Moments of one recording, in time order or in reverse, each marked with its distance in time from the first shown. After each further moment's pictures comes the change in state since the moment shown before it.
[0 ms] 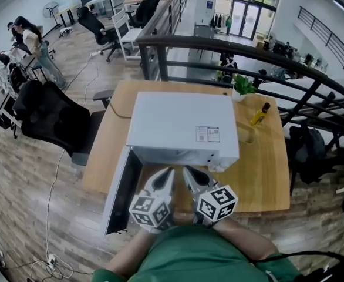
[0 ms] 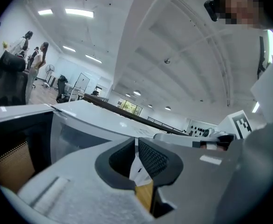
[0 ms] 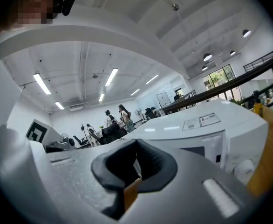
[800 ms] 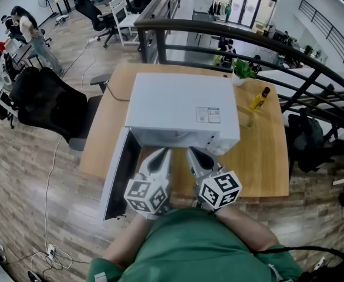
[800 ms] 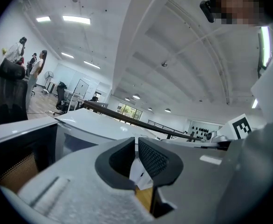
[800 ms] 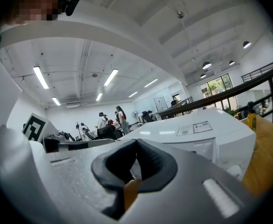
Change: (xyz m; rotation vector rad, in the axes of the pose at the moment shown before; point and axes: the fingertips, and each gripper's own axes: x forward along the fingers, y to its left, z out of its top) left arm -0.008 0.004 0.018 0.048 -0.054 0.007; right arm -0.009 -0.006 0.007 -0.059 -0.038 -0.057
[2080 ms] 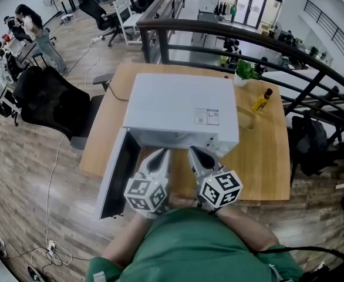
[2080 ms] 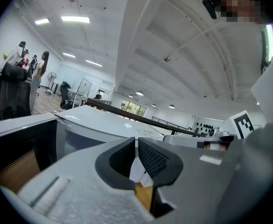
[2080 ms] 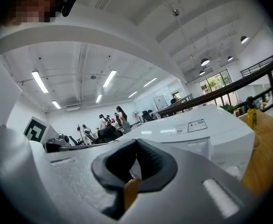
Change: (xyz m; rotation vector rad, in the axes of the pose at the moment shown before) left arm 0.015 0.000 -0.011 0.010 0.042 0.050; right arm -0.002 -0.021 0.003 0.038 0.002 0.011
